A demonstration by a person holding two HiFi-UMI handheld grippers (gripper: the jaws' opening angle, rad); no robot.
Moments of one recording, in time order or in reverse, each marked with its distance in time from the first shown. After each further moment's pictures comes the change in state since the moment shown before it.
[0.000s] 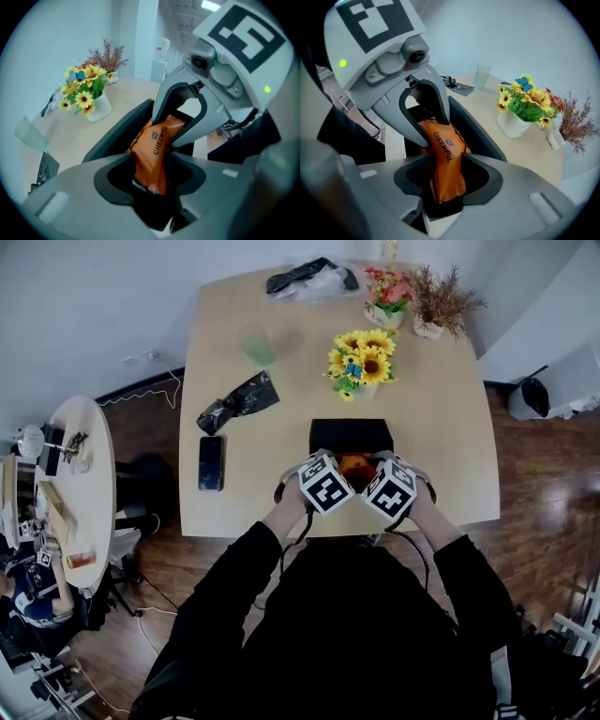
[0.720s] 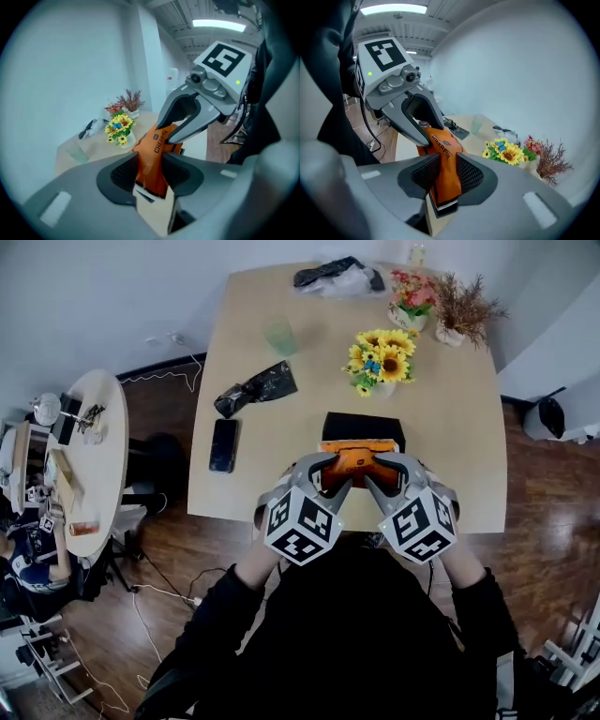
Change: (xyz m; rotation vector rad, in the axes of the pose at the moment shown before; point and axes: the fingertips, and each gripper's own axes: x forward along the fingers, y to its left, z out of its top) left arm -0.146 -0.020 0.038 -0.037 -0.300 0.316; right arm -0.134 0.020 0.074 -0.148 -0.398 -0.116
